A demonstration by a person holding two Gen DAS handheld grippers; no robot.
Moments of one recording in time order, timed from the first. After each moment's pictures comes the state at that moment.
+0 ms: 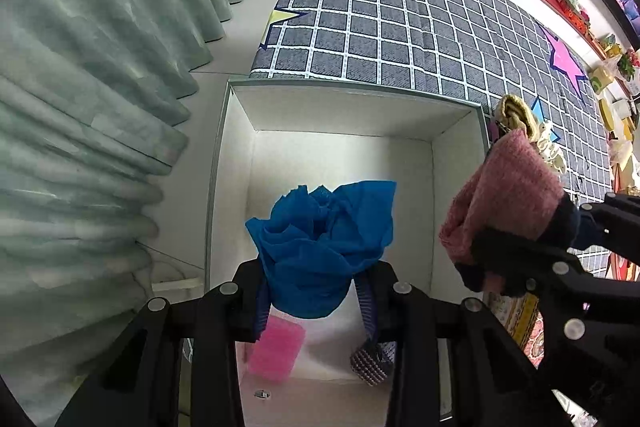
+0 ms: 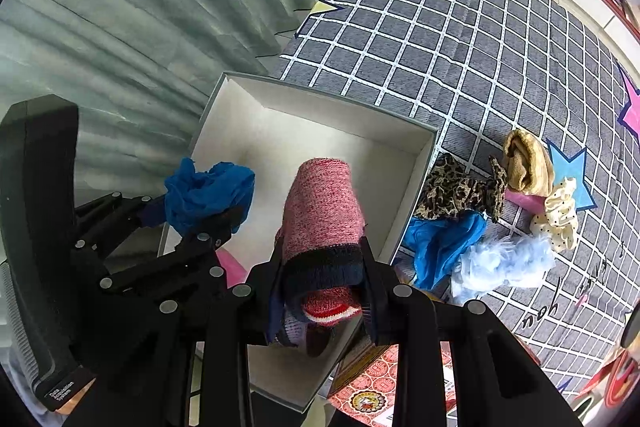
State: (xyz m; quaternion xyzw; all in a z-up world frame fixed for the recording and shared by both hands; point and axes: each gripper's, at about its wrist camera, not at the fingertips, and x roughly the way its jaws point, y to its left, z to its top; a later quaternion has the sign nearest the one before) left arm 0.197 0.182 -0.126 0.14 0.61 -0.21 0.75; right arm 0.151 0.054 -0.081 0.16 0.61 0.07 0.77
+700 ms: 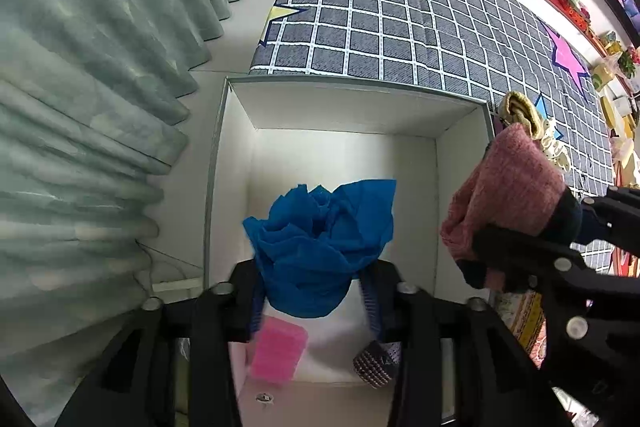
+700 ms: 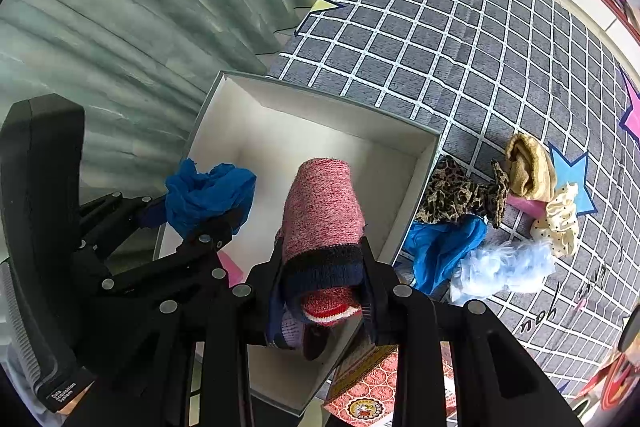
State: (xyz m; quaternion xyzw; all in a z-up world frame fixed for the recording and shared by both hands) left arm 0.199 0.183 -0.130 0.15 0.61 -0.21 0.75; right arm 0.155 0.057 -0.083 0.16 0.61 0.08 0.77
